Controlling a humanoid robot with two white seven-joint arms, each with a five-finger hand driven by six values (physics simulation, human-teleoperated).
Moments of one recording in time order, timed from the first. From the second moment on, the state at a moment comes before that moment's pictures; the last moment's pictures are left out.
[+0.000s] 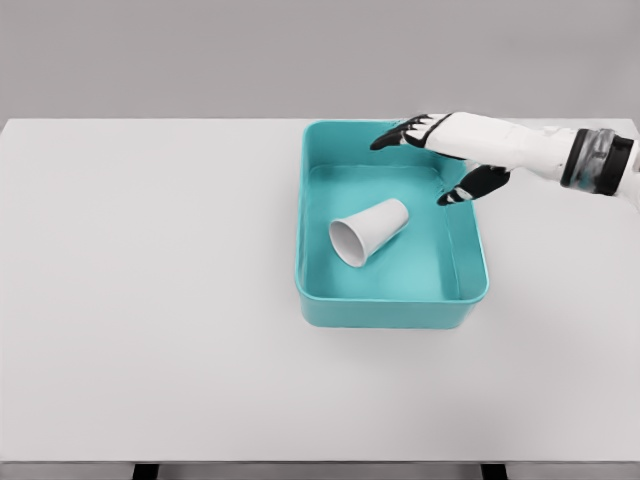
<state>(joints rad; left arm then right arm) 0.06 0.00 -0.18 -0.11 0.08 0.02 -0.06 -0.68 -0.75 0.58 -1.51 0.05 -0.48 0.61</state>
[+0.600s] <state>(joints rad) 0.06 0.00 -0.18 -0.11 0.08 0.02 -0.06 -0.22 -0.91 0.01 -1.46 -0.37 -0.61 0.61</state>
